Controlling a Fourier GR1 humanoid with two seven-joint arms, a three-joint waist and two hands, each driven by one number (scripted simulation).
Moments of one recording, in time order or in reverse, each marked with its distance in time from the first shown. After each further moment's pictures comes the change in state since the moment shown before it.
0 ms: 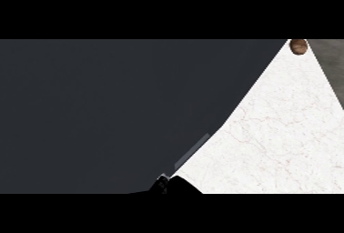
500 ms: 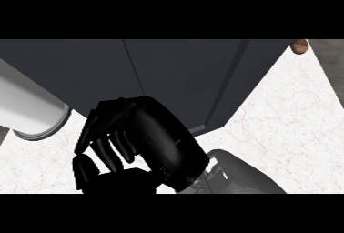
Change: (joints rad) left arm 0.016 -0.010 0.127 0.009 0.069 -0.100 0.084; right arm -0.373 0.003 -0.177 0.369 -0.101 -0.116 -0.061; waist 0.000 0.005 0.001
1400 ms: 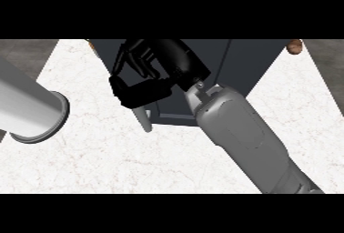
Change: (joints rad) left arm -0.159 -0.109 -0.131 -0.027 -0.133 0.085 0.177; right arm -0.187 -0.020 -0.267 0.462 -0.062 0.207 -0.319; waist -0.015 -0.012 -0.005
